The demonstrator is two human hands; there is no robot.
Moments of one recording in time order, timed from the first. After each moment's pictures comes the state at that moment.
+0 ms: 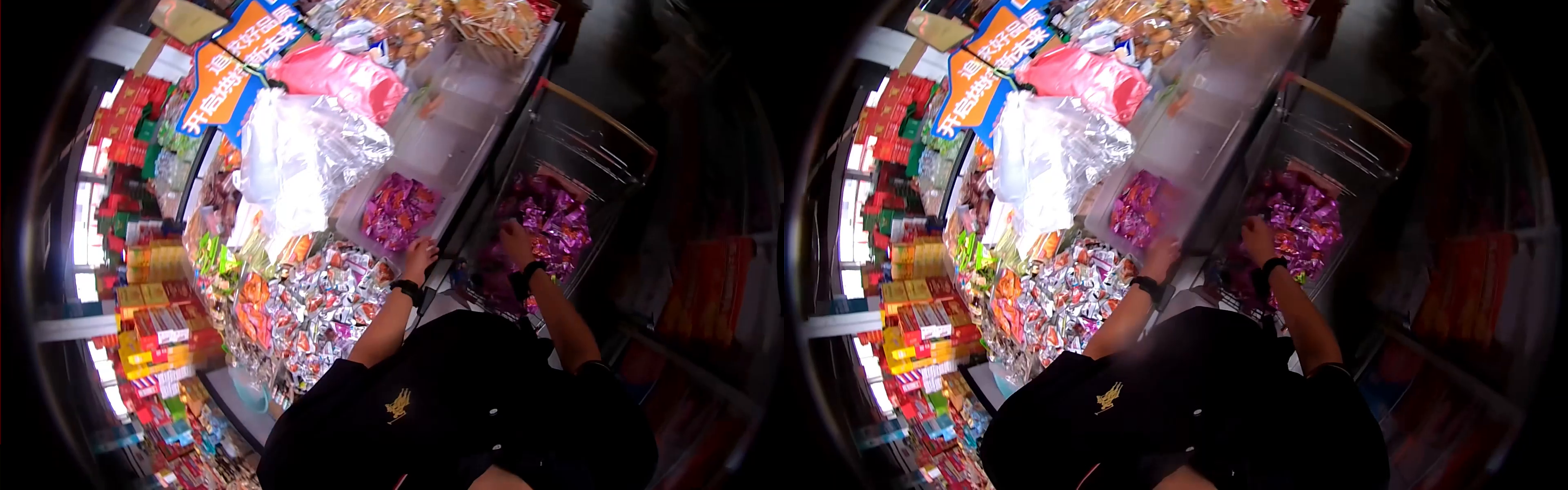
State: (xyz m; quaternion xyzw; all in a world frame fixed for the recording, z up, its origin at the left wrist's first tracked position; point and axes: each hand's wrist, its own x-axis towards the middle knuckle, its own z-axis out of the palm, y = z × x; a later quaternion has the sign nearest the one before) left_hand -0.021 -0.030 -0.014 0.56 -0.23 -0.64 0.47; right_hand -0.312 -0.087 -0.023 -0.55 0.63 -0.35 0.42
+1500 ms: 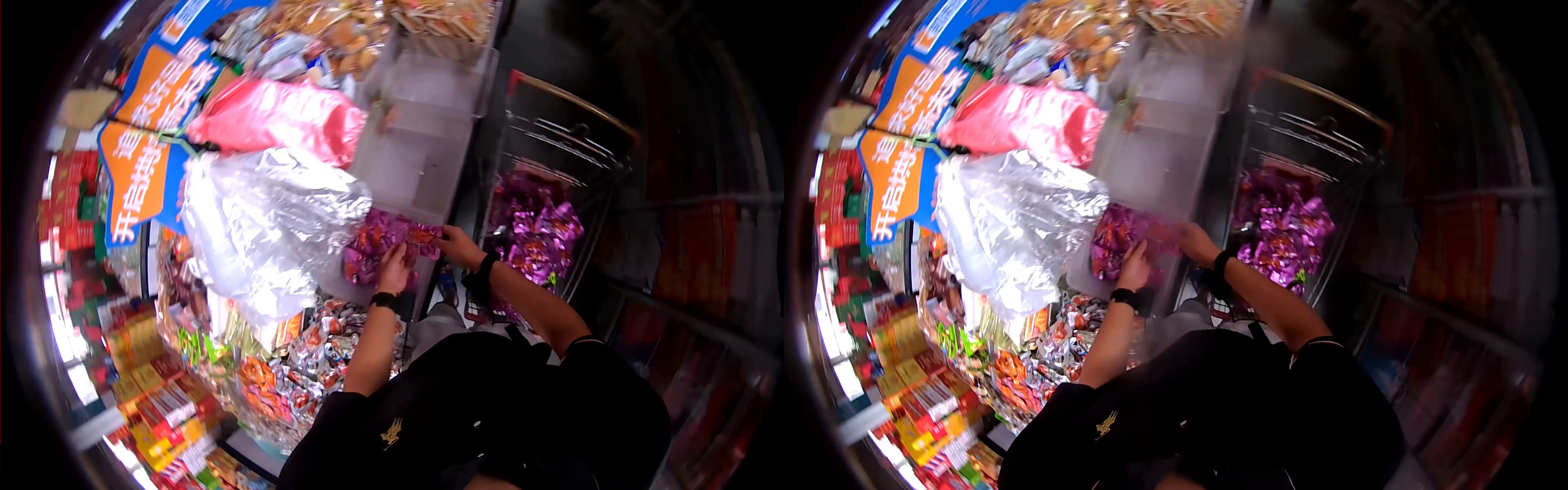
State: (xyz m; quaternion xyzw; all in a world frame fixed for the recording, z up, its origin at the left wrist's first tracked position) left_hand 0.047 -0.152 -0.049 0.48 -0.05 -0.76 0.44; right_hand -0.175 -0.186 0.044 -0.47 0.53 -0.26 0.66
